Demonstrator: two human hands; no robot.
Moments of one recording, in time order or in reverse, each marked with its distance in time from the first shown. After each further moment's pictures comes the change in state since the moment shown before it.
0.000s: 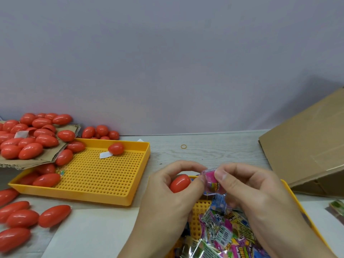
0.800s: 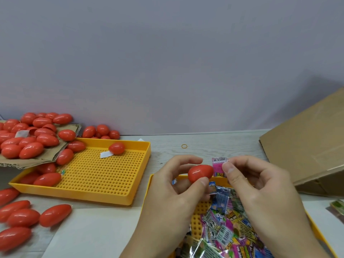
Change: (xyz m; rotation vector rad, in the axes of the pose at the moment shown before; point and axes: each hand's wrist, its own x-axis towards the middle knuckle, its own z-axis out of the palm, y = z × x) left_hand 0.002 -0.006 -0.001 -0.077 -0.046 0.014; right_hand 0.002 0.005 0.000 -0.270 0.278 -0.157
